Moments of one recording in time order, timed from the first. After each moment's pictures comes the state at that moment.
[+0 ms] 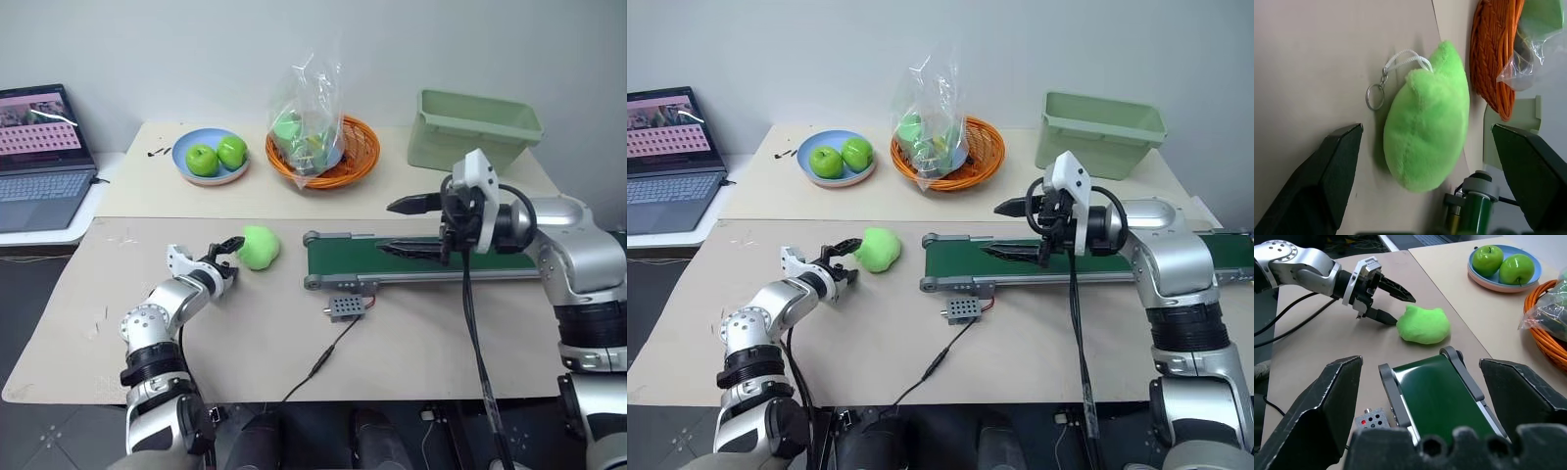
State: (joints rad) left arm -0.56 0.19 0.61 0.43 -1.21 0.87 0.23; right arm -0.69 -0.76 0.02 0.00 0.46 0.54 1.19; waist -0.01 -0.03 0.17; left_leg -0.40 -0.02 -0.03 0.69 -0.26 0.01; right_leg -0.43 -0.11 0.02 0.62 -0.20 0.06
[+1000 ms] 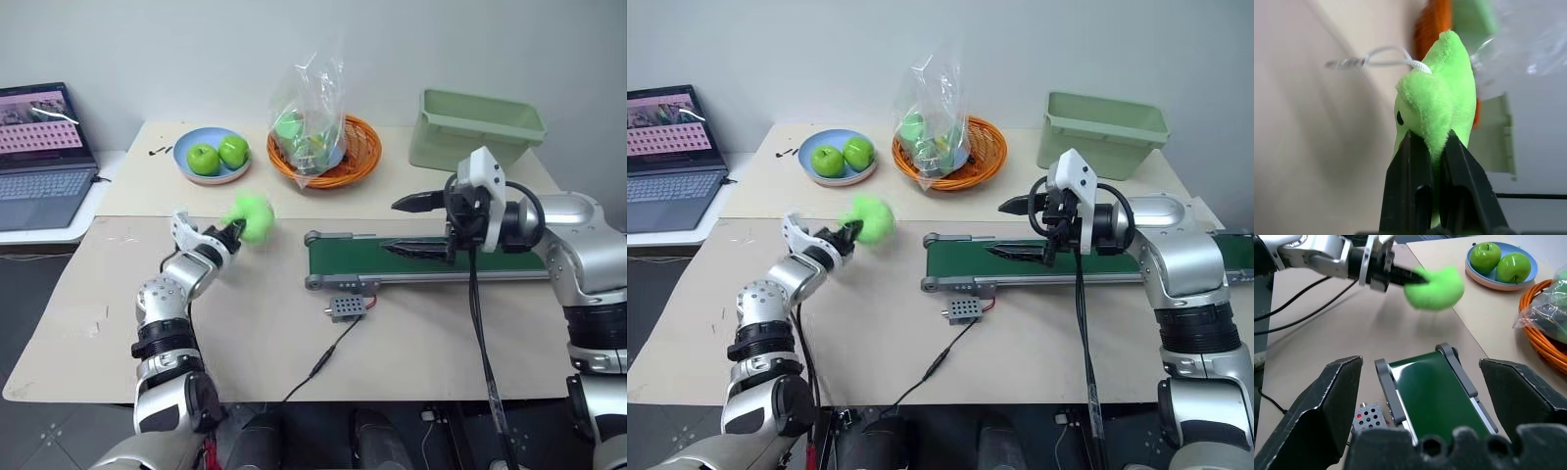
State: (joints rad) left arm -0.67 0.19 0.51 0.26 -0.95 0.71 -0.06; right arm -0.69 -0.79 0.03 -0.01 0.45 0.54 1.20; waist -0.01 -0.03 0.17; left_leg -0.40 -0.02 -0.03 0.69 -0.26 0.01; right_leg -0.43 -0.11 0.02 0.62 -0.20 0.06
